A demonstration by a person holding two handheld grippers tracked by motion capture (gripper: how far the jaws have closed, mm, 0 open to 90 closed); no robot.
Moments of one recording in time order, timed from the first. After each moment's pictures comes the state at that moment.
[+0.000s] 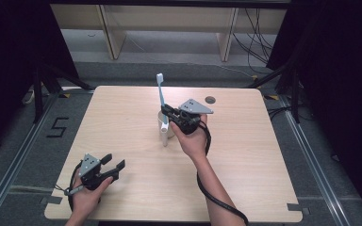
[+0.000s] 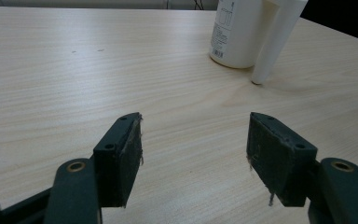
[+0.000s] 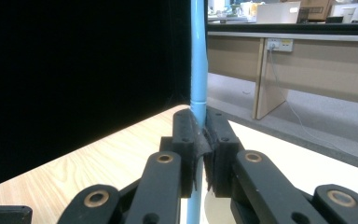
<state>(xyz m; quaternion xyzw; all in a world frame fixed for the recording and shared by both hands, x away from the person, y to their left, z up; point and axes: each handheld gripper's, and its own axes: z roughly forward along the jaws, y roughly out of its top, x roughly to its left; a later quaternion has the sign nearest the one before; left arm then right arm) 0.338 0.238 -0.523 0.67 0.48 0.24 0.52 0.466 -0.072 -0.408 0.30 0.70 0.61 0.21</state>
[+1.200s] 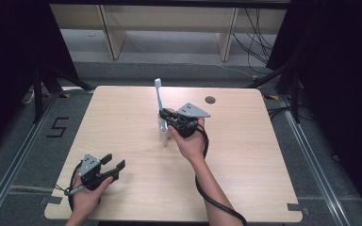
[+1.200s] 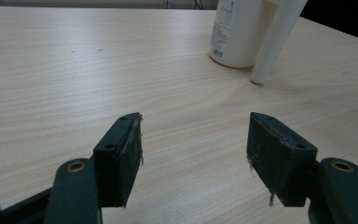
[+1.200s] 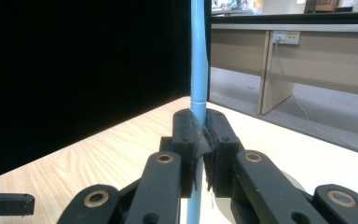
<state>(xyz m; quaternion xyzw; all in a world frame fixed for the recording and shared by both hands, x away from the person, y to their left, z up) 0.339 0.238 -0.523 0.67 0.48 0.24 0.52 0.465 -0.067 -0.424 0.30 0.71 0.61 0.19</state>
